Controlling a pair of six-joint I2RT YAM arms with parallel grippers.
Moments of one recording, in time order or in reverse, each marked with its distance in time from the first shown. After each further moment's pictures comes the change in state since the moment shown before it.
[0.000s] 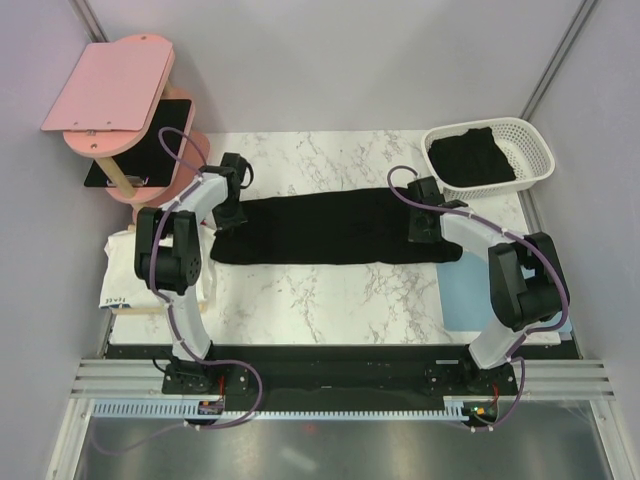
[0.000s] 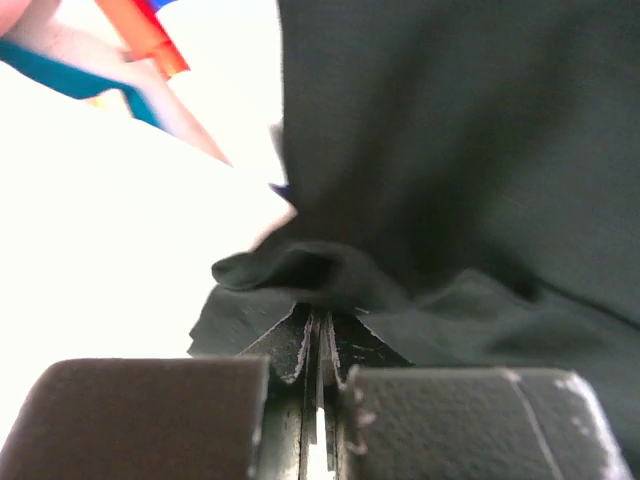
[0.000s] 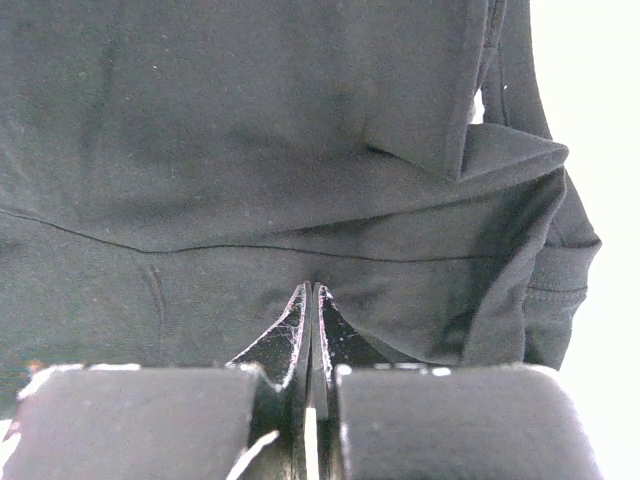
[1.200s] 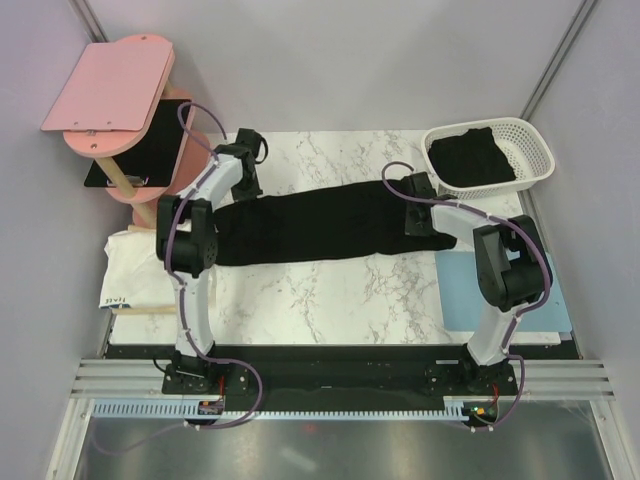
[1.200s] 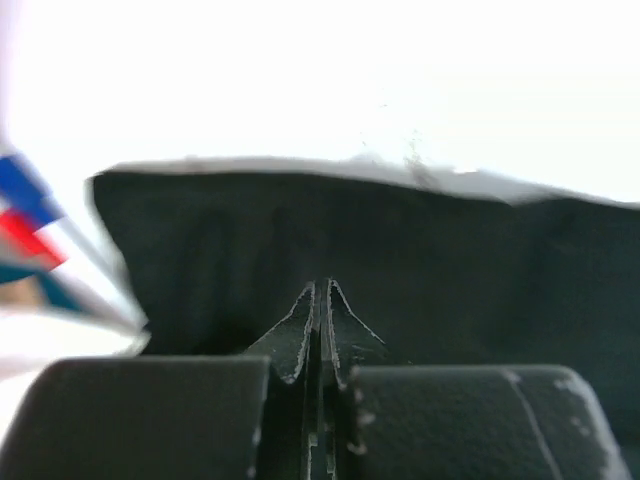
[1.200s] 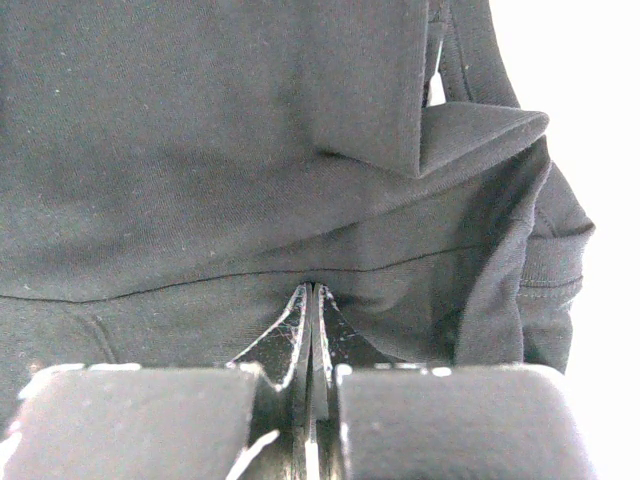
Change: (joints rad) left arm -0.036 0.167 0.318 0.041 0.043 0.066; right arm 0.000 0.145 0.080 0.058 0.070 0.017
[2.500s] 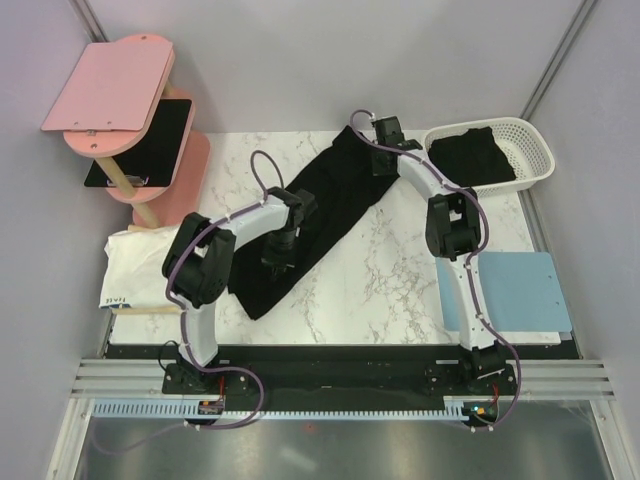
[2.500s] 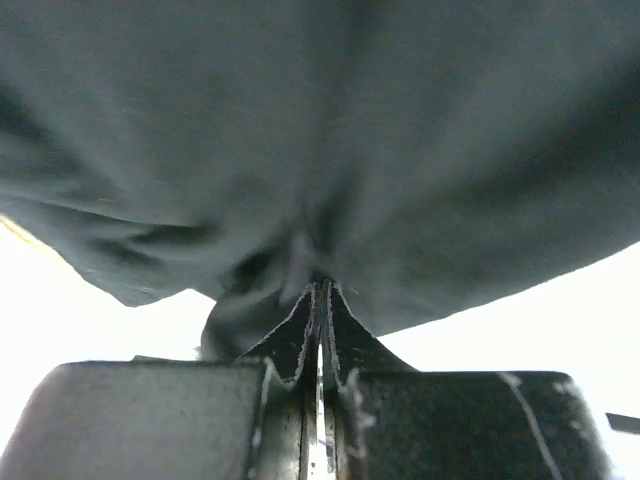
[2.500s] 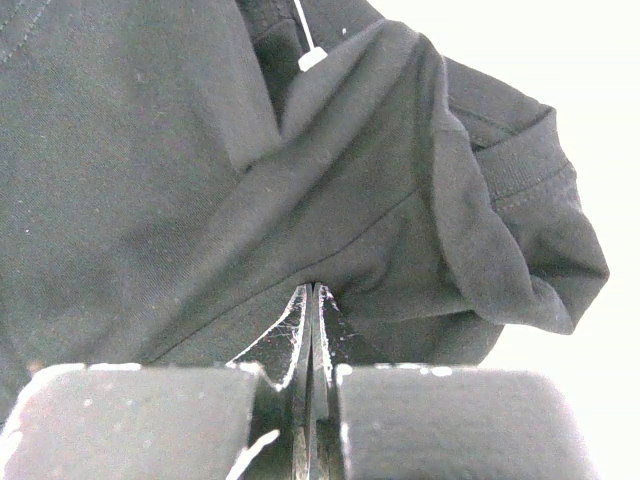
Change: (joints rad) left arm -0.353 -0.156 -0.385 -0.303 0.087 -0.008; right arm 0.000 0.727 1.138 -0.199 -0.169 -0.245
